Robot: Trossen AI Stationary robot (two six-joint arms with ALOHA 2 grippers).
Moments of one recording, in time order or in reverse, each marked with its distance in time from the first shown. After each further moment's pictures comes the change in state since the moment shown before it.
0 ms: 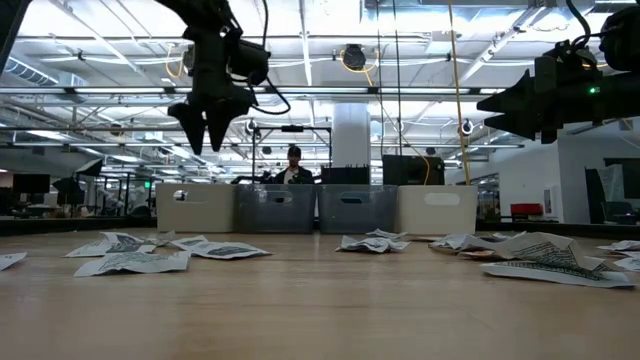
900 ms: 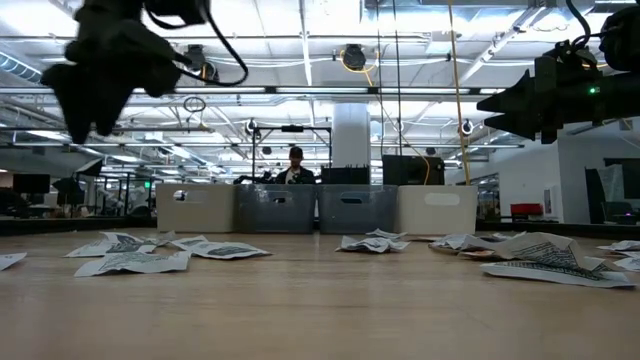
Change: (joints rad) left arm -0.683 -0.390 -0.500 0.071 0.125 -0.777; right arm 0.000 0.000 0.000 0.000 0.000 0.000
